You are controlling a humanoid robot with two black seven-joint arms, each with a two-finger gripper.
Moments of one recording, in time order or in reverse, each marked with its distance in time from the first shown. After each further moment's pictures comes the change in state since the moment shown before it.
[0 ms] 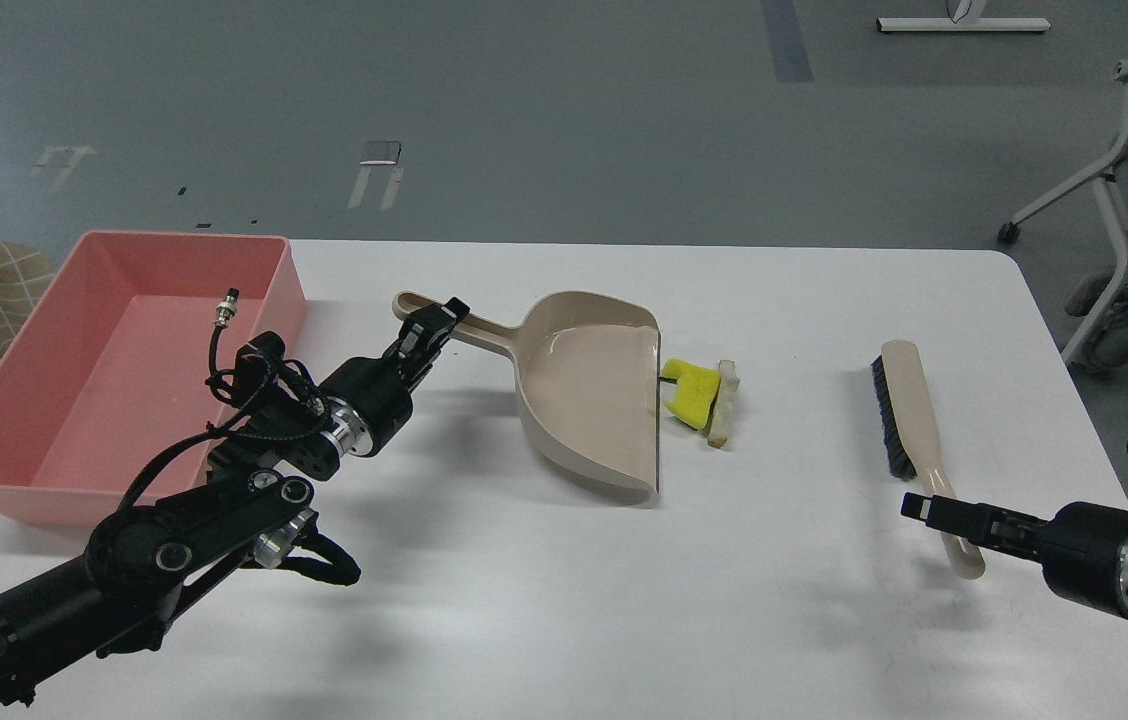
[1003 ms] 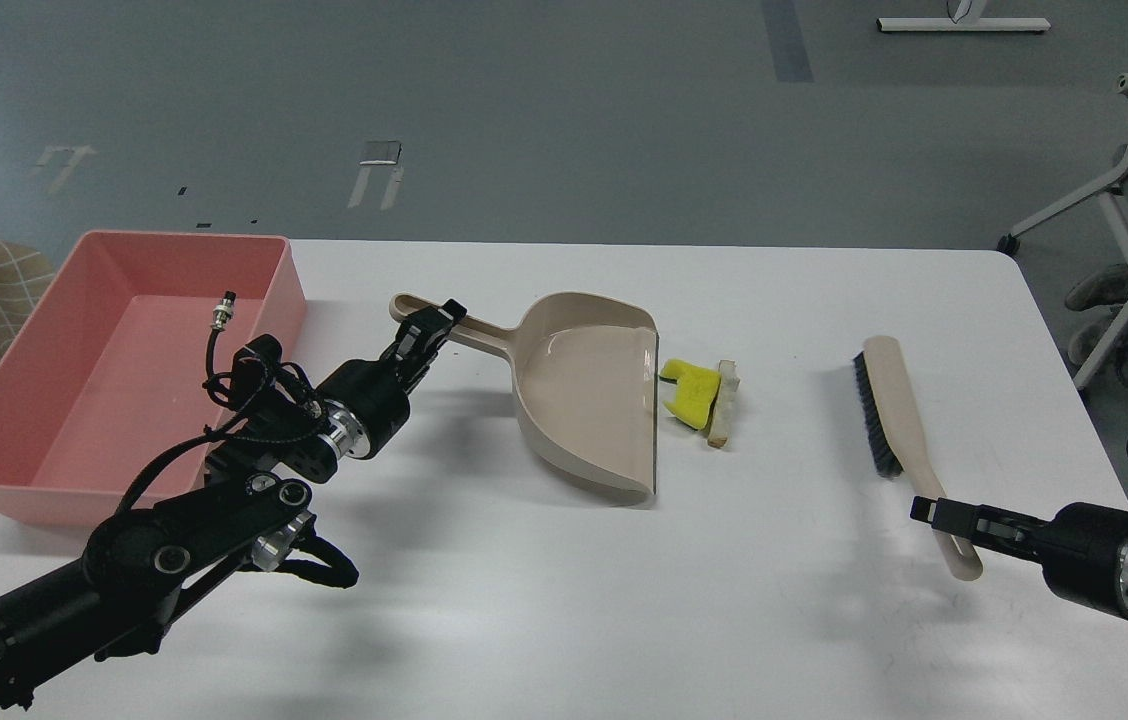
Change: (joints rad) left arm 0.007 0.000 -0.005 0.002 0.002 0.000 -0.006; right arm 0.000 -0.003 0.001 0.006 0.000 0.000 -0.019
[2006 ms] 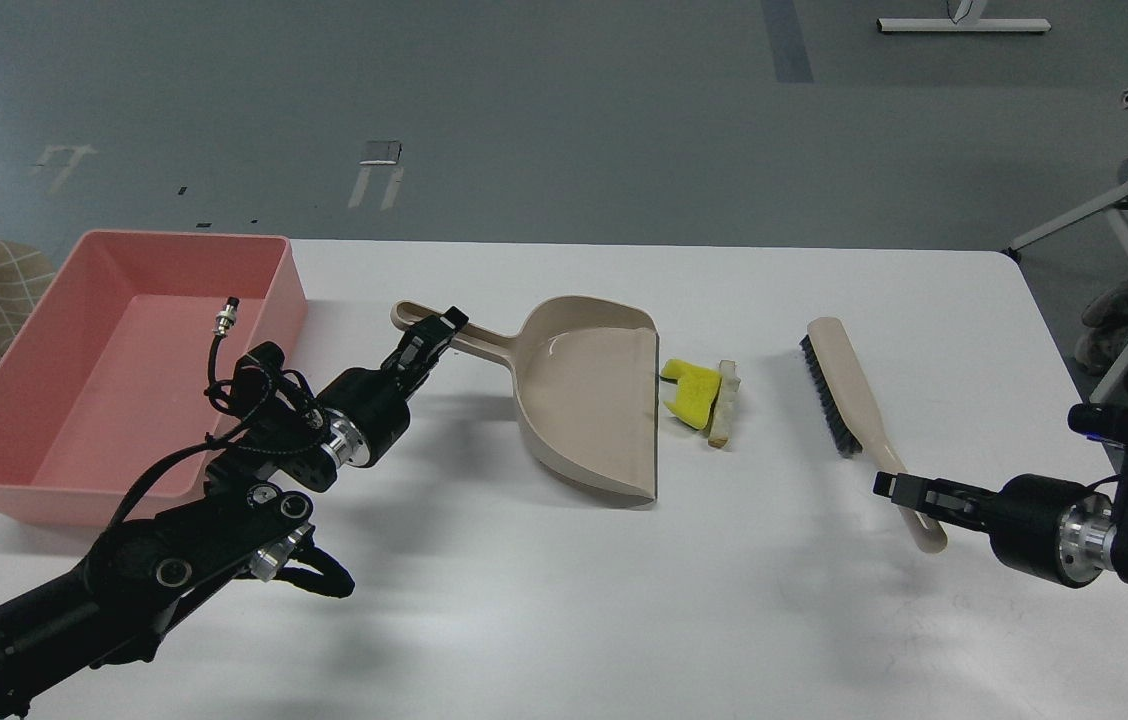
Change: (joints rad) left arm 0.028 -0.002 0.002 -0.001 0.069 0.001 -0.010; right arm 0.076 0.130 0.003 0.017 0.001 0.016 -0.140
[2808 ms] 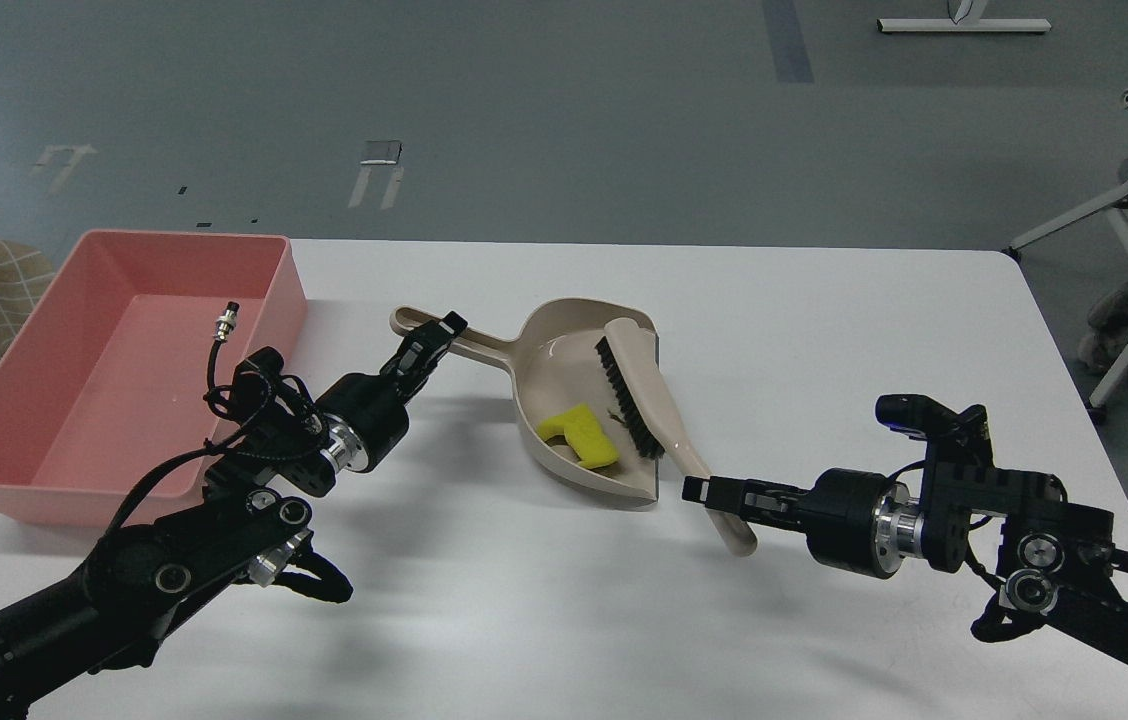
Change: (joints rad) left arm 0.003 0.002 -0.004 -0.001 0.000 0.001 0.000; right arm 0.053 0.293 0.004 0.047 0.015 0.053 0.003
